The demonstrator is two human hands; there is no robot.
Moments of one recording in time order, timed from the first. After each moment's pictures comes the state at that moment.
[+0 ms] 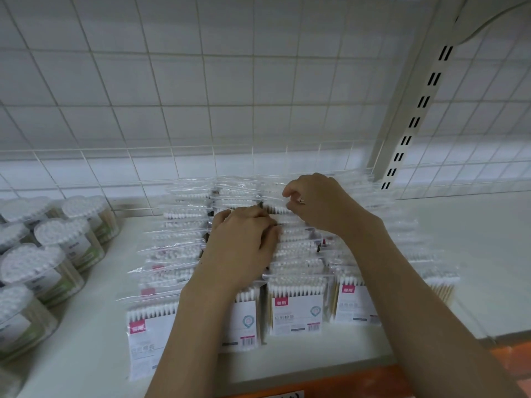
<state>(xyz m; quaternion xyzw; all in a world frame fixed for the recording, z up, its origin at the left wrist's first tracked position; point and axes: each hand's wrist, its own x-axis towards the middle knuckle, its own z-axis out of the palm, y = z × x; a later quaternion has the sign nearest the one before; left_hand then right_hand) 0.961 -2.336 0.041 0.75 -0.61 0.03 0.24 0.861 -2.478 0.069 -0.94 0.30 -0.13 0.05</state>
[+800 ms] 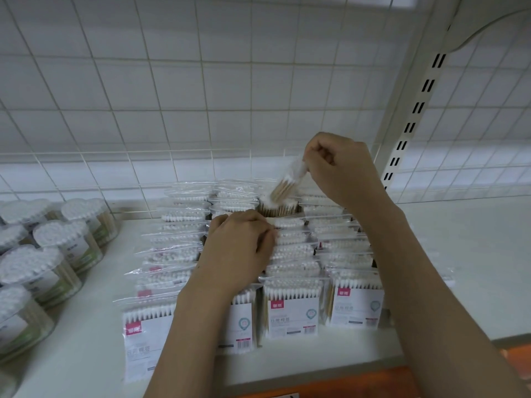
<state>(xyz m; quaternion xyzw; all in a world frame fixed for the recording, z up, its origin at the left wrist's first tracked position) 0.958 -2.333 0.043 0.75 -0.61 0.03 0.25 0.845 -2.468 0.113 -0.83 0.28 -0.43 0.20</state>
